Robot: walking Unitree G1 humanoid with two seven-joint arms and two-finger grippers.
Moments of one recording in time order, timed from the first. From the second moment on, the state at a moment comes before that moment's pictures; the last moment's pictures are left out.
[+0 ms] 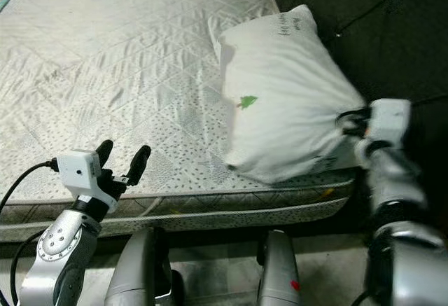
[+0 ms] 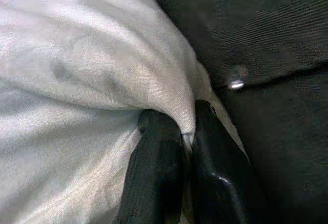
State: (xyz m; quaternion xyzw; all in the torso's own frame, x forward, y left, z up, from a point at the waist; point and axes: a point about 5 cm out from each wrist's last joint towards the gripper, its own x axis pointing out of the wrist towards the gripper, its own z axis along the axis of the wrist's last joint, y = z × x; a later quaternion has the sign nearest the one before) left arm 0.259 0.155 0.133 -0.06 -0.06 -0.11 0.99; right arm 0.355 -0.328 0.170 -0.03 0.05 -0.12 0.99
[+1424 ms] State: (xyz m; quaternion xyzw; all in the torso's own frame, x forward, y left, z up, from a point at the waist) left arm 0.266 0.153 0.135 -0.06 -0.06 -0.11 0.99; right arm 0.312 -0.327 0.113 -0.04 0.02 -0.17 0.98
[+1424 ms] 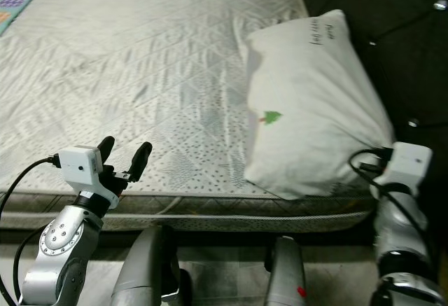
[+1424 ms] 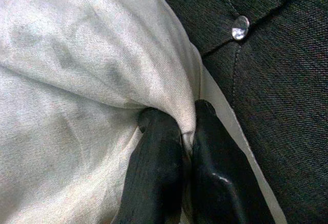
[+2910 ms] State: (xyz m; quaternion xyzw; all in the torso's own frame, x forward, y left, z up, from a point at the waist) left arm 0.278 0.167 0.117 0.05 -0.06 -0.14 0.99; right arm 0.366 -0.193 0.137 -0.01 -0.04 -0.02 1.00
